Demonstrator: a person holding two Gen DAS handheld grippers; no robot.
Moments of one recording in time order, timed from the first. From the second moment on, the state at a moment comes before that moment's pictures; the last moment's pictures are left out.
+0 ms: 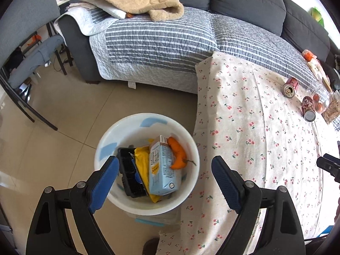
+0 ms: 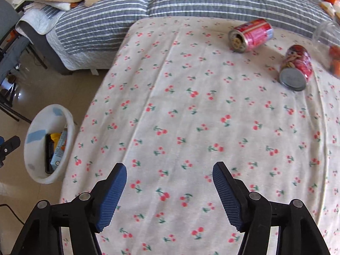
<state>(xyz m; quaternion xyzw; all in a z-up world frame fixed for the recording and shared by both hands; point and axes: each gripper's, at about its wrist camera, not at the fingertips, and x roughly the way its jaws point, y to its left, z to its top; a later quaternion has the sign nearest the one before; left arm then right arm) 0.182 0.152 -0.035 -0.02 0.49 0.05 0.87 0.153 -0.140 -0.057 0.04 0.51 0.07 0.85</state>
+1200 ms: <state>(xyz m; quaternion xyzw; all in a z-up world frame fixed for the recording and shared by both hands) 0.249 -0.052 -0.038 0.02 0.46 -0.03 0.89 0.312 -0.308 -0.108 0.20 0.50 -0.04 0.84</state>
